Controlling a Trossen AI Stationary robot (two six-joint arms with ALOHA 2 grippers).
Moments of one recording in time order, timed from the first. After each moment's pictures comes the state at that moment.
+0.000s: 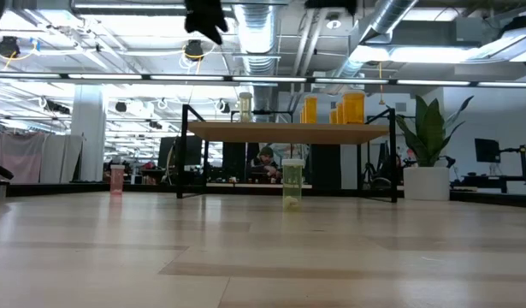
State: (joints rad) left arm 0.52 1.63 2.03 -1.32 0.12 0.12; right arm -0.19 1.30 1.39 -0.47 0.01 0.04
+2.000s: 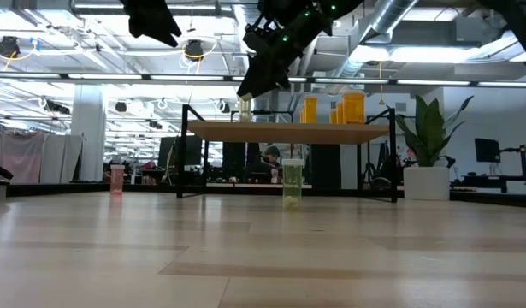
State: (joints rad) left arm 0.52 1.02 1.25 -0.89 0.04 0.07; right arm -0.34 1.94 1.77 -0.53 -0.04 -0.04
